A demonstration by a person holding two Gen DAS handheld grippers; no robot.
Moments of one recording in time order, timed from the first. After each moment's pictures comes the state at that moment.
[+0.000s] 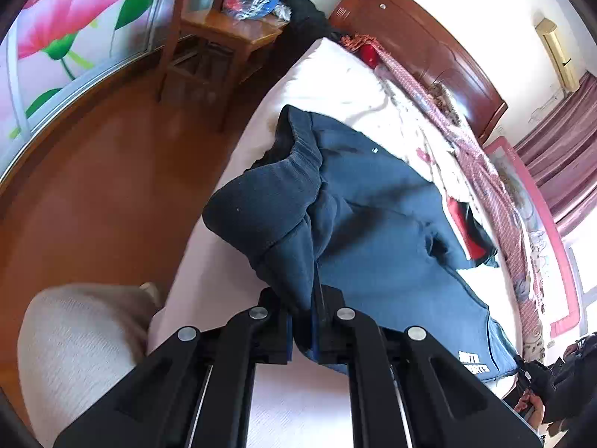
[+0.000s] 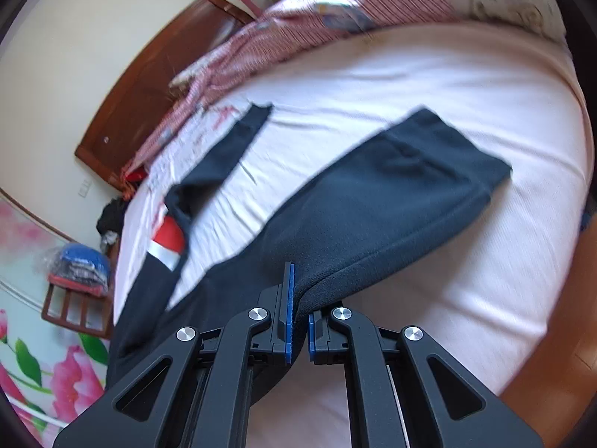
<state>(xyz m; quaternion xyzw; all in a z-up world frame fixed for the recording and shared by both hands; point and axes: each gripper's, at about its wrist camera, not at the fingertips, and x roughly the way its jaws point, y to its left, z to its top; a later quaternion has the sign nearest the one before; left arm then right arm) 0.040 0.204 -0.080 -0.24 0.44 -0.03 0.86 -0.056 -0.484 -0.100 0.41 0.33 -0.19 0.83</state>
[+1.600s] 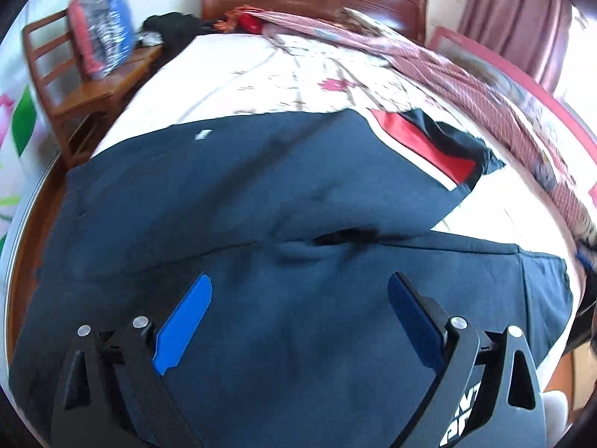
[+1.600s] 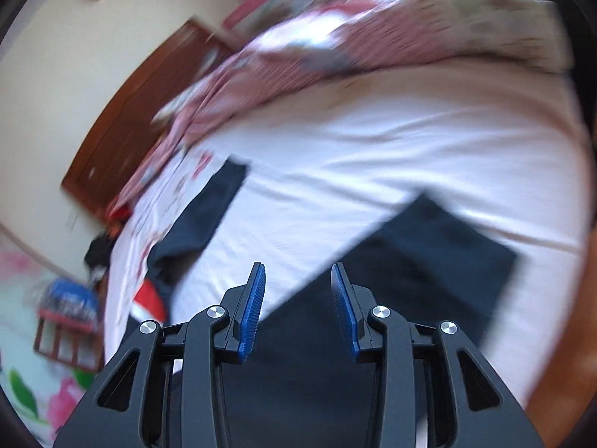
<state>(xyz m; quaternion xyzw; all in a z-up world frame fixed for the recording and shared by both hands) 0.140 -0.014 -0.087 0.00 0.44 -0.14 0.89 -0.004 -0.553 -0.087 0.41 0.29 -0.22 0.84</state>
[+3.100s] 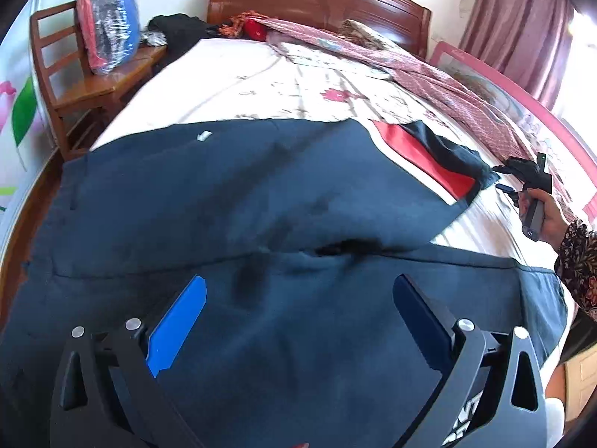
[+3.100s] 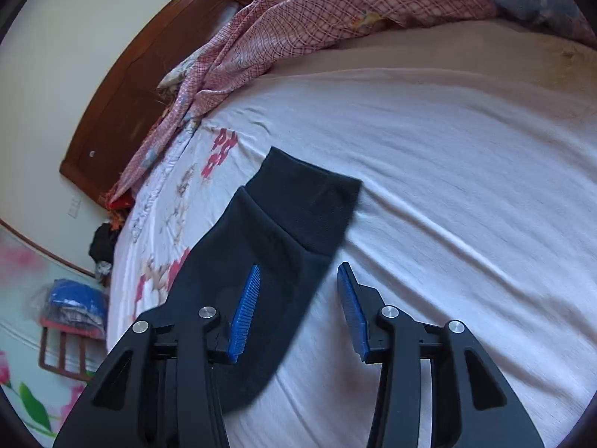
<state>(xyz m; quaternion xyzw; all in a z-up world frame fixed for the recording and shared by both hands) 0.141 0.005 -0.085 -0.04 0.43 -0.14 0.89 0.262 -0.596 -0.154 0.42 0.32 -0.18 0.83</state>
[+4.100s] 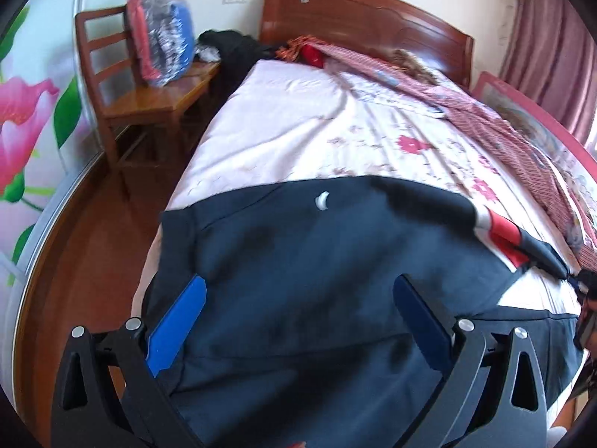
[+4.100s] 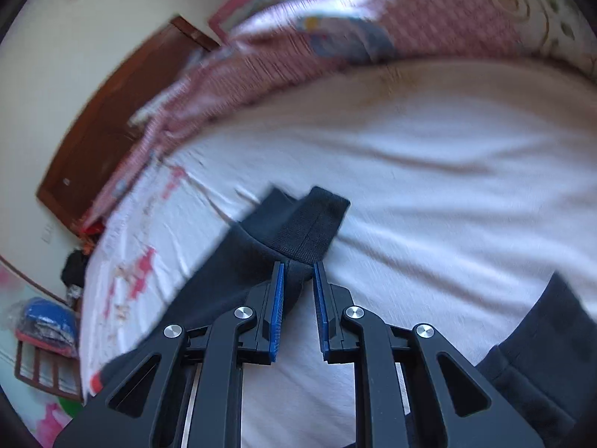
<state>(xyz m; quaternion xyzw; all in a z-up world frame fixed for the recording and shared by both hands) 0.199 0.107 -0.057 -0.05 0.40 -0.06 0.91 0.098 -0.600 -0.139 0.40 0.30 -0.27 0.82</state>
